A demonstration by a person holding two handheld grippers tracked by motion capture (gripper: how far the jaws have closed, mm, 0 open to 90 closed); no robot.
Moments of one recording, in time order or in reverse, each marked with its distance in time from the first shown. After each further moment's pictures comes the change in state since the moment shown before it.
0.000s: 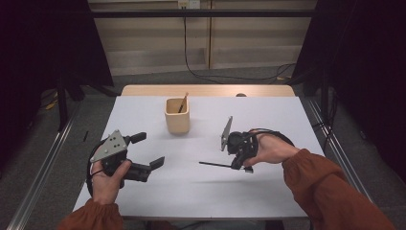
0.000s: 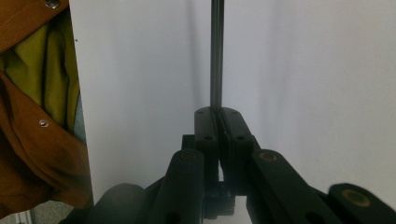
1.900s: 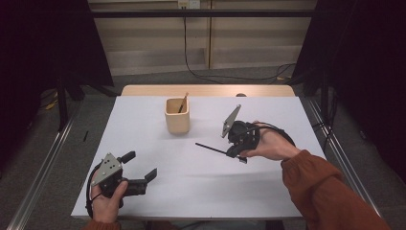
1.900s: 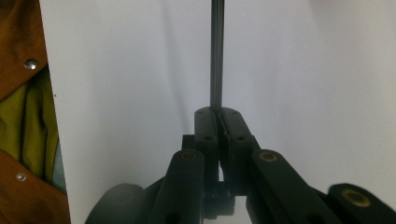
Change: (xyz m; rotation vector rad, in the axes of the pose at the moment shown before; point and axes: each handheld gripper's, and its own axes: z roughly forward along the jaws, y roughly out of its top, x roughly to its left) left arm -0.010 -0.073 -0.016 -0.004 0.219 -0.123; right arm -0.005 0.000 -0.024 -0.164 -0.119 0.086
